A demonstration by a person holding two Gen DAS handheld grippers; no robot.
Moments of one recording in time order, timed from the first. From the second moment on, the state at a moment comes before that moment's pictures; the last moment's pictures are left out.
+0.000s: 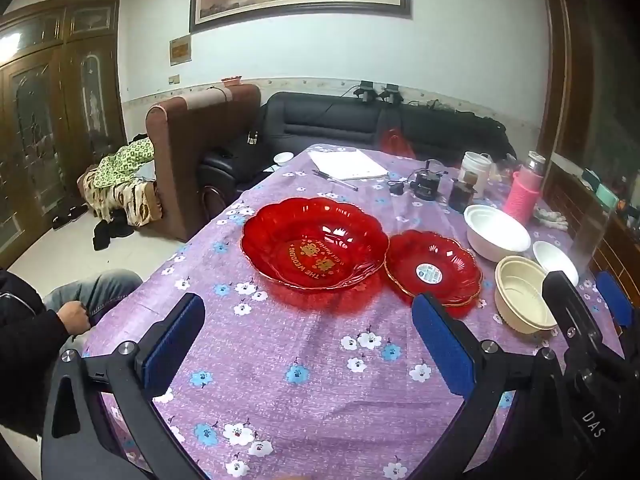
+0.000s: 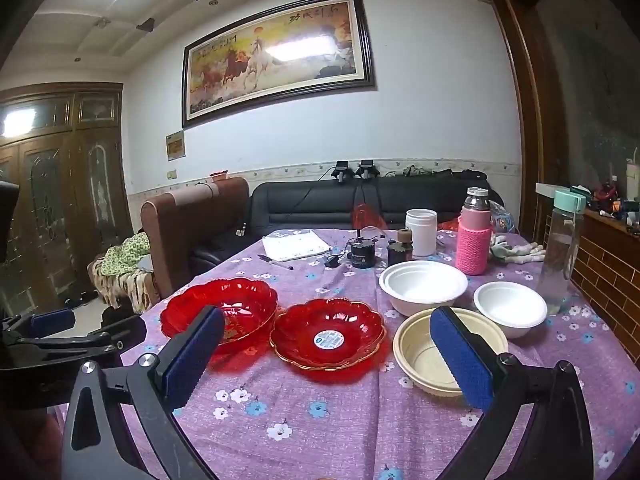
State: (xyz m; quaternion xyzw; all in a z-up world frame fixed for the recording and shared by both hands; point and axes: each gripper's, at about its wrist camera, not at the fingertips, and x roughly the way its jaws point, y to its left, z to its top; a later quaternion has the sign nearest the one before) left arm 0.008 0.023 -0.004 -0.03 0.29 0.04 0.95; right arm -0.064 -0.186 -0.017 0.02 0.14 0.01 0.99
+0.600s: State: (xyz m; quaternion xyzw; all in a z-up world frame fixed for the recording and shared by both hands) left arm 0.012 0.055 -0.013 -0.04 0.30 0.08 0.95; right arm -0.060 -0.173 -0.021 0.02 0.16 0.03 0.99
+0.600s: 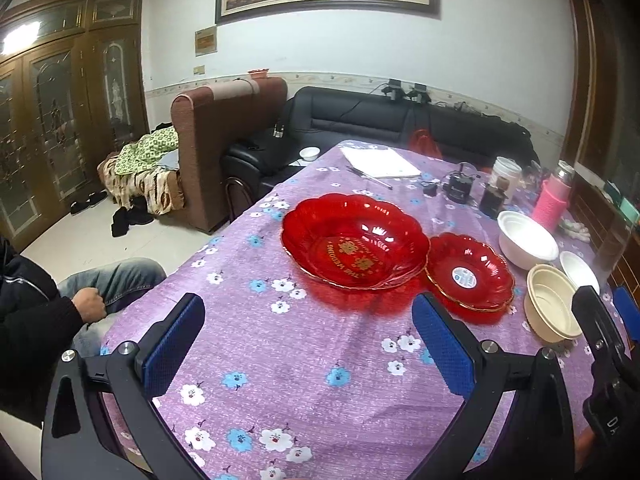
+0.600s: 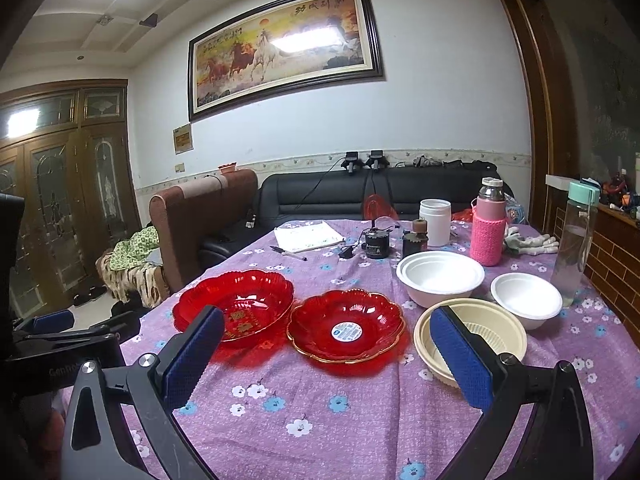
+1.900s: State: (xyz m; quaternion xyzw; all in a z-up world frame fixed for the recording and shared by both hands) left arm 0.048 0.087 -0.030 -0.04 0.33 0.10 0.94; right arm -0.002 -0.148 -0.013 -0.01 0.18 0.04 0.98
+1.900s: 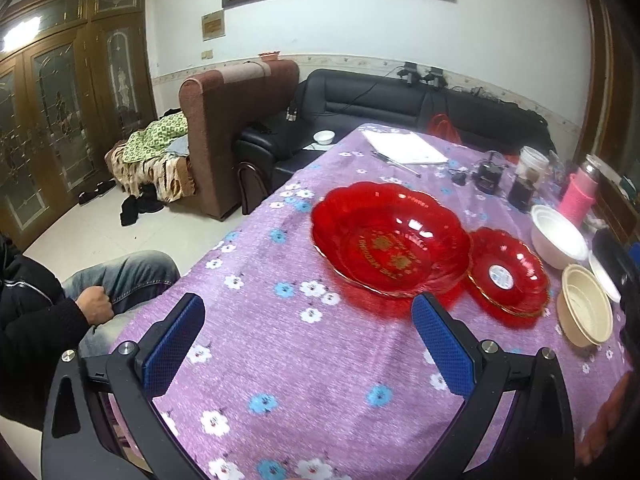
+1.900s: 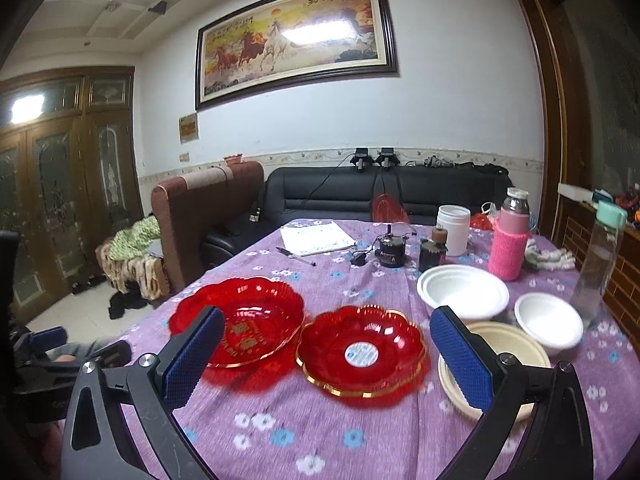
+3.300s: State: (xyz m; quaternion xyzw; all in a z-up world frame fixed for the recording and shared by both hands) left arm 0.228 0.145 -0.073 -0.09 0.55 0.07 0.83; right arm 0.277 -0.095 -0.059 -0.07 0.48 0.17 0.86
